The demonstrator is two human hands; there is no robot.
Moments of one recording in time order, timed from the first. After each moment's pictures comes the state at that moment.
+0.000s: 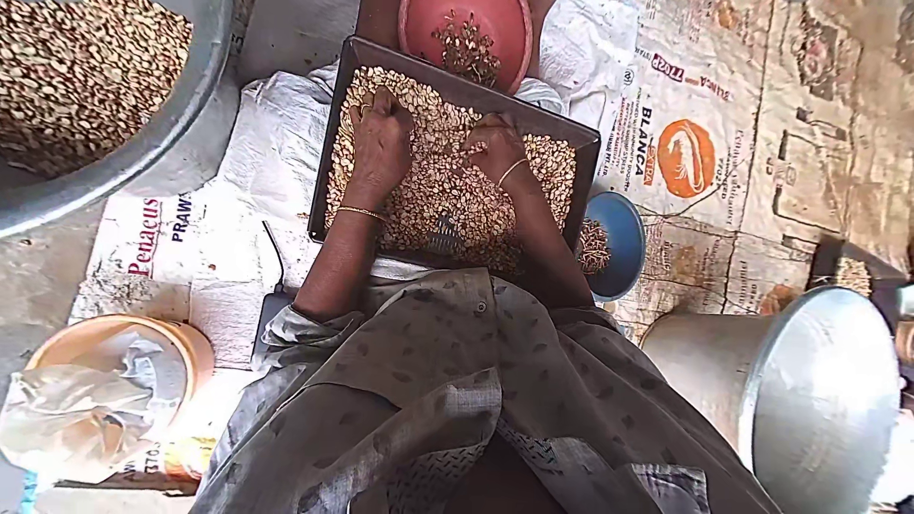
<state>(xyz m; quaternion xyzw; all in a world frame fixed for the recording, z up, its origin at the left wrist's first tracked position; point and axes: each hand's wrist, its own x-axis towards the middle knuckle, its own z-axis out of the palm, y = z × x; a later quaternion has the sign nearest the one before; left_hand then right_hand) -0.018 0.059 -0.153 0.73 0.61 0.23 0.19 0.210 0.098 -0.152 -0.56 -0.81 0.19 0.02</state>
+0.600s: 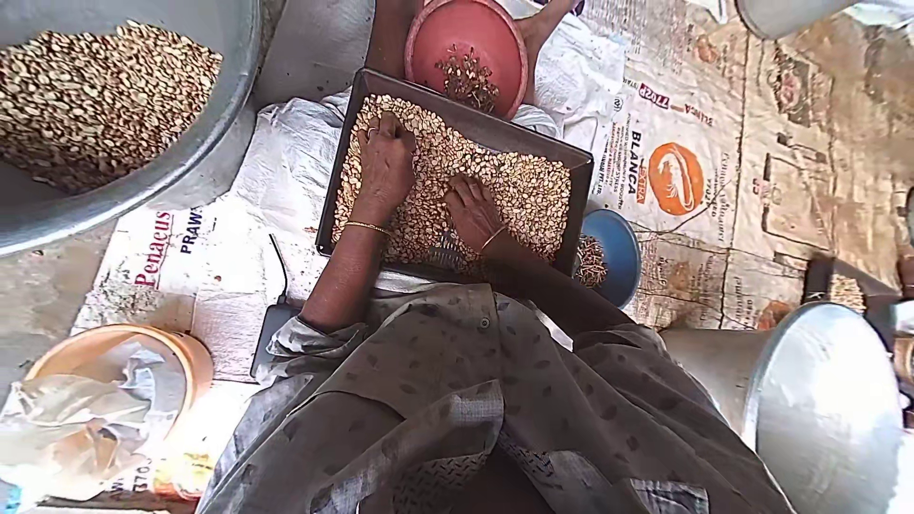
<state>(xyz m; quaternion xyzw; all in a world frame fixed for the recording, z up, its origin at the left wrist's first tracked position) -0.018 0.057 -0.152 0.73 0.62 0.24 0.18 0.194 0.023 -0.193 -0.46 -0.89 0.03 0.02</state>
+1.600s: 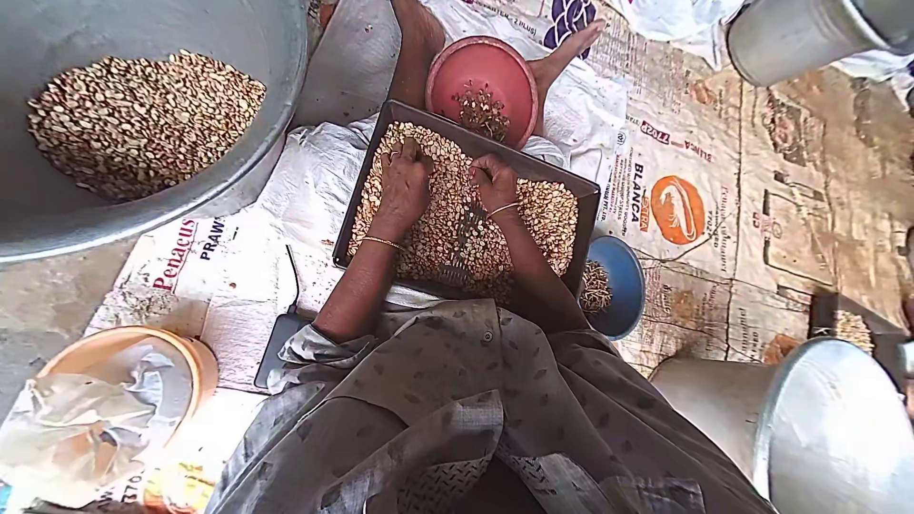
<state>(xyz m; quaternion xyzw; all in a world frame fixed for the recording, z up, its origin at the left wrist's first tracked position) -0.020 0.060 -0.154 0.73 0.61 0.24 0.18 0.183 0.111 -0.185 -0.57 -0.72 0.25 0.31</state>
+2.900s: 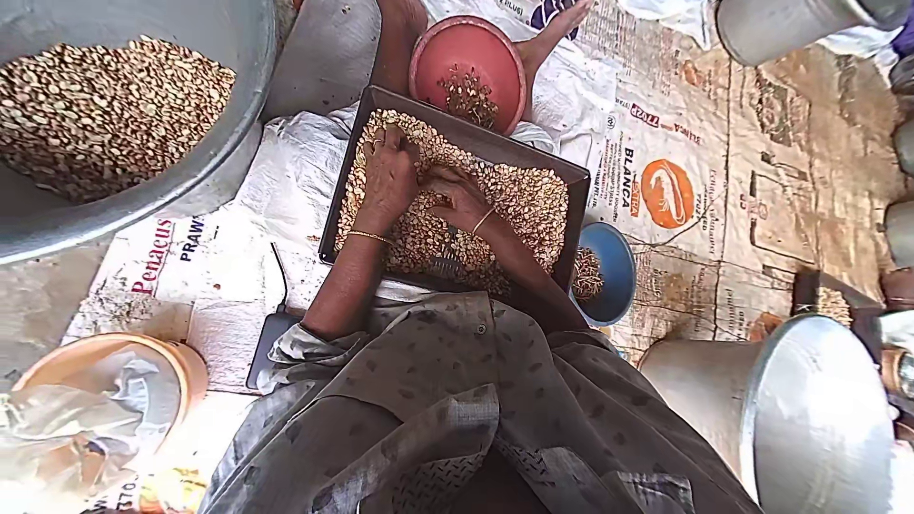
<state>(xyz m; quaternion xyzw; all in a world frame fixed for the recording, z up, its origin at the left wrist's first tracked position) -0.020 0.060 -0.152 0.73 0.61 0.24 0.18 0.169 0.073 -0.167 -0.42 -0.87 0.24 0.12</state>
